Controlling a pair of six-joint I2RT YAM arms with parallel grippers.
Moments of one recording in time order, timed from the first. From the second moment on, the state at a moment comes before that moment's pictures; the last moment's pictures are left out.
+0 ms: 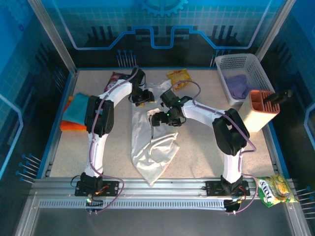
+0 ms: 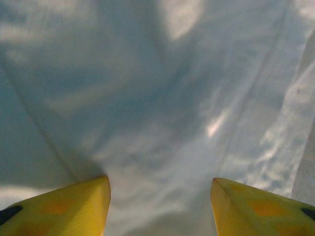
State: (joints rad) left arm -0.27 2.31 1.91 -0.86 0.32 -0.51; right arm 0.64 1.94 1.40 -0.68 -0.24 0.55
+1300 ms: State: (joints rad) left arm -0.25 1.67 1.45 -0.76 0.47 -0.53; right arm 0.58 1.55 1.19 -0.65 -0.25 0.47
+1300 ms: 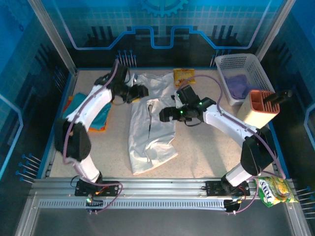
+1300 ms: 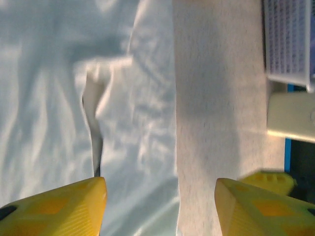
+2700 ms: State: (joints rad) left arm -0.68 1.05 0.40 -0.59 0.32 -1.16; right arm 0.80 1.57 0.78 -0.48 -0.27 0.63
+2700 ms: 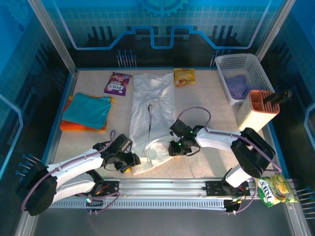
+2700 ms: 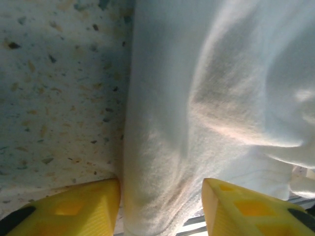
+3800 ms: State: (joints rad) left arm -0.98 0.87 0.35 -0.59 0.24 -1.37; right arm 0.98 1.01 0.44 -0.61 -0.17 1.24
